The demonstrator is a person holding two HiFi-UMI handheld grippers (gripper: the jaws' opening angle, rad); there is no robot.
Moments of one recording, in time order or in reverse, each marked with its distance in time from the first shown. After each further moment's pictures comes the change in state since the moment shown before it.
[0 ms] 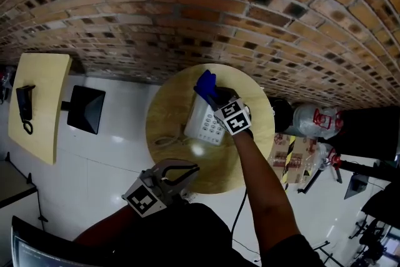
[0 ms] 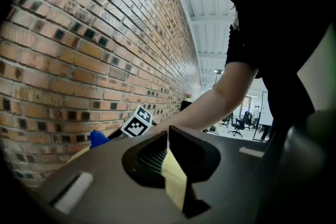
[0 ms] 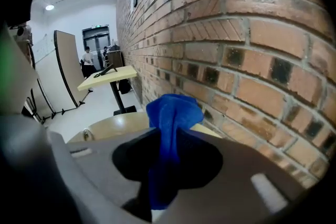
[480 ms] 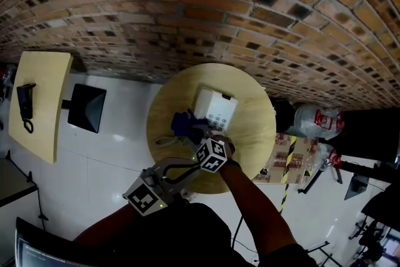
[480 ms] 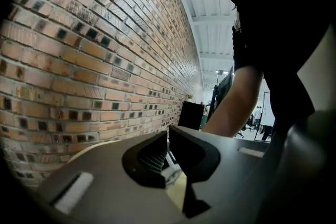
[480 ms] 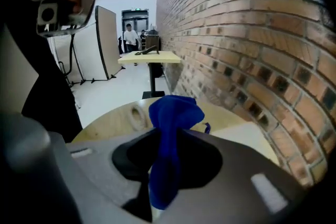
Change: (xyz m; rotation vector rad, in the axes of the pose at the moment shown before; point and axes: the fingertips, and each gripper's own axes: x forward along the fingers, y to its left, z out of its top) left arm -0.001 0.007 -0.003 0.003 0.015 0.004; right arm 0.002 0.172 -0.052 -0.328 0.101 0.227
